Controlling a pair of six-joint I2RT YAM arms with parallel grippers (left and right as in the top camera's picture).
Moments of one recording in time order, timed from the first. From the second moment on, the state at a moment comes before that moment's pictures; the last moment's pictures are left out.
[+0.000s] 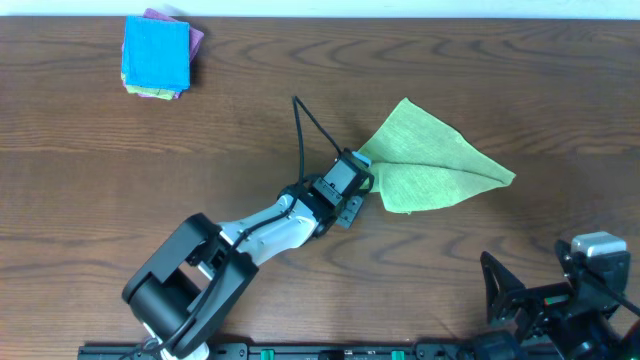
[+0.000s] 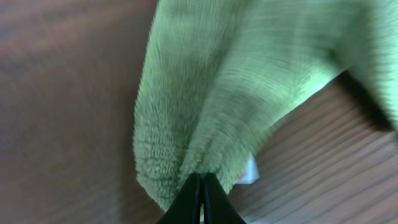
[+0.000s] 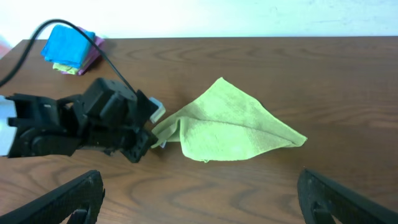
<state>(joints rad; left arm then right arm) -0.77 1.85 0.98 -0.18 -0.08 -0.22 0.24 0.50 1.28 -1.25 -0.01 0.17</state>
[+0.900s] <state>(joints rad) -0.77 1.84 1.04 -0.79 -0.28 -0.34 0.24 0.68 1.03 -1.05 0.04 0.17</state>
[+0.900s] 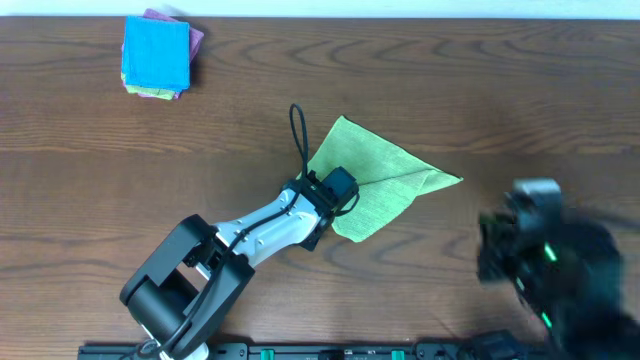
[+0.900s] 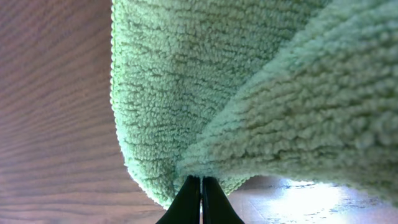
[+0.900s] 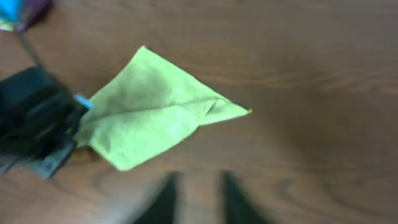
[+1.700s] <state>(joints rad) -0.77 1.84 1.03 -0.78 -0.26 -0.46 0.25 1.58 0.83 -0.61 -0.35 0.14</state>
